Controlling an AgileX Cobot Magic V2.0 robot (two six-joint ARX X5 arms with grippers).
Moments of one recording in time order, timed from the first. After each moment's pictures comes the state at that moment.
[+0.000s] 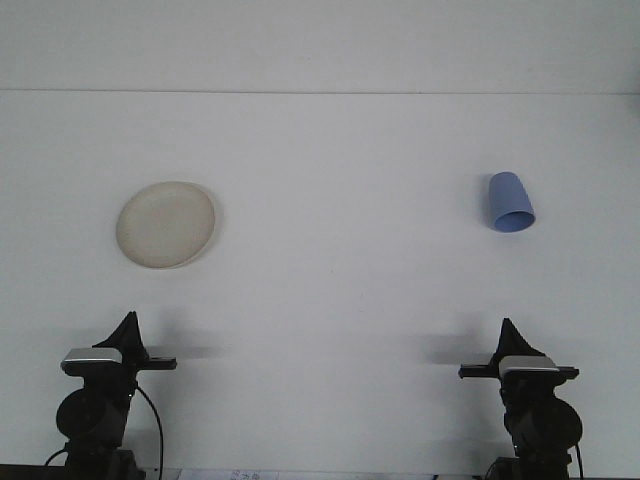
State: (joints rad) left arm -0.03 0.00 0.03 -0.01 -0.08 0.04; right arm -0.05 0.00 0.01 -0.11 -0.05 0.01
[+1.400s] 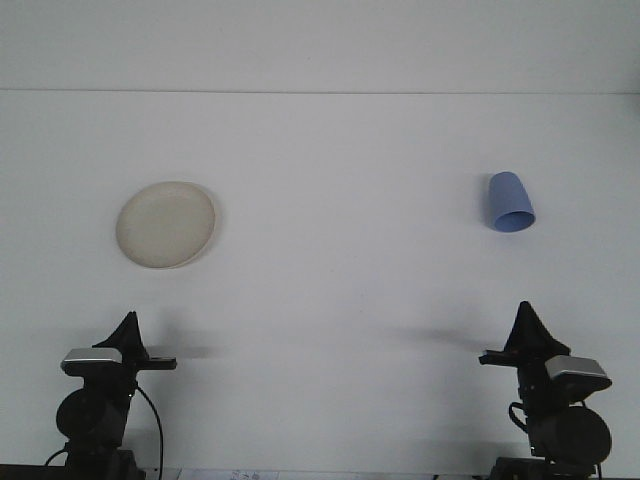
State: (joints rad) left arm -0.03 0.00 0.03 -0.01 -0.08 0.04; right arm -0.05 0.09 0.23 -0.04 -0.07 0.40
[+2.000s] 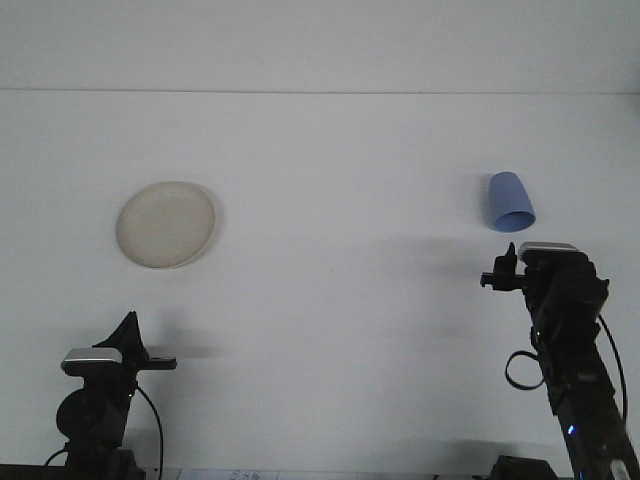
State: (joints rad) left arm -0.03 0.00 0.03 -0.01 -0.08 0.04; right arm -0.12 0.98 0.66 -0.03 0.04 -0.07
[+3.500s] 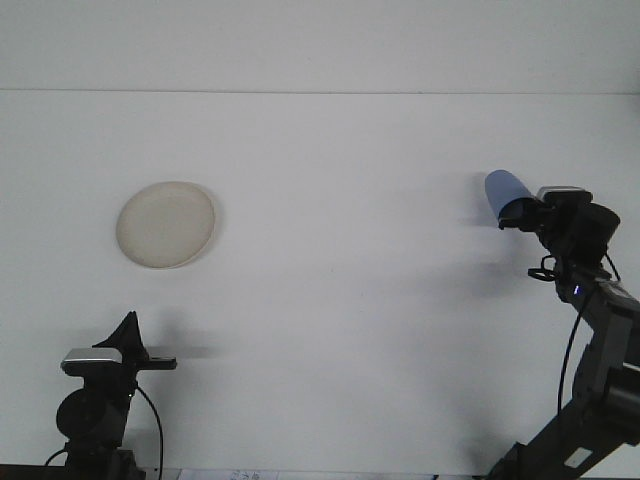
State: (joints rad) left arm -0.03 0.00 0.03 -0.01 -0.08 0.04; right arm -0.35 1.80 1.01 0.41 -0.44 -0.03
